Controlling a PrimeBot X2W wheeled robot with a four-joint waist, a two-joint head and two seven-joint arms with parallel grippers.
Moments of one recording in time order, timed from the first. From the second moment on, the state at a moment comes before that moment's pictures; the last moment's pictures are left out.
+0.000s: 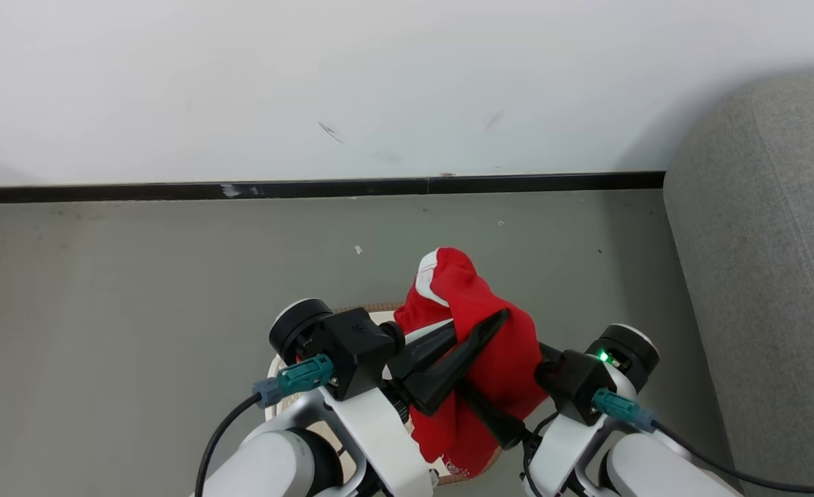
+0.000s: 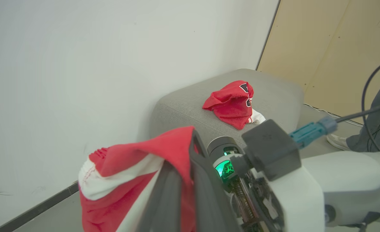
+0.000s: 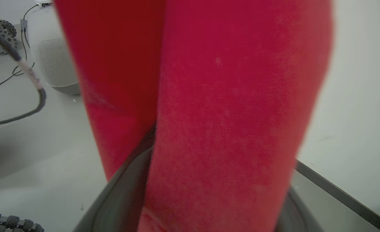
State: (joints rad) left arm -0.38 0.14 -0.66 -0.23 -0.55 -0.12 0.17; right arm -0.34 -0.20 0.66 0.16 0.13 0.12 -0.25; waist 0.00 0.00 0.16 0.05
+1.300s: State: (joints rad) left arm -0.19 0.21 -0.51 -0.21 -0.67 -0.02 0.21; right arm -0.23 -0.19 0.66 0.18 0.36 0.12 -0.25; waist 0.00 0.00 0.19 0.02
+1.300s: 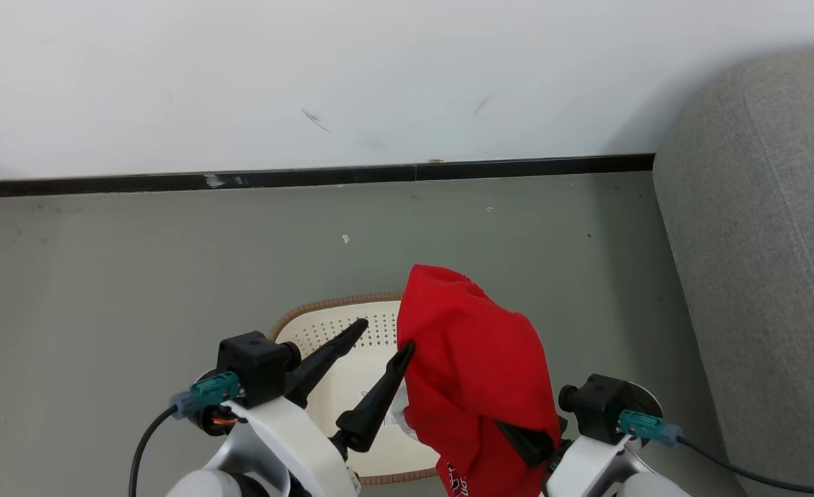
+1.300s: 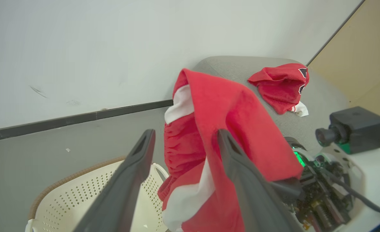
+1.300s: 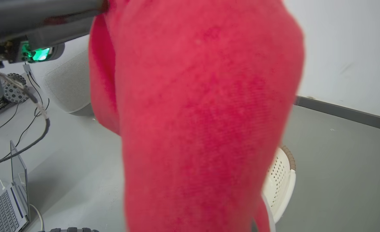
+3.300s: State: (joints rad) left arm -0.13 0.26 -0.61 -0.39 -0.57 -0.09 0.05; right arm -0.06 -0.19 0.15 0.01 0.37 0.12 -0.25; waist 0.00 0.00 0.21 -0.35
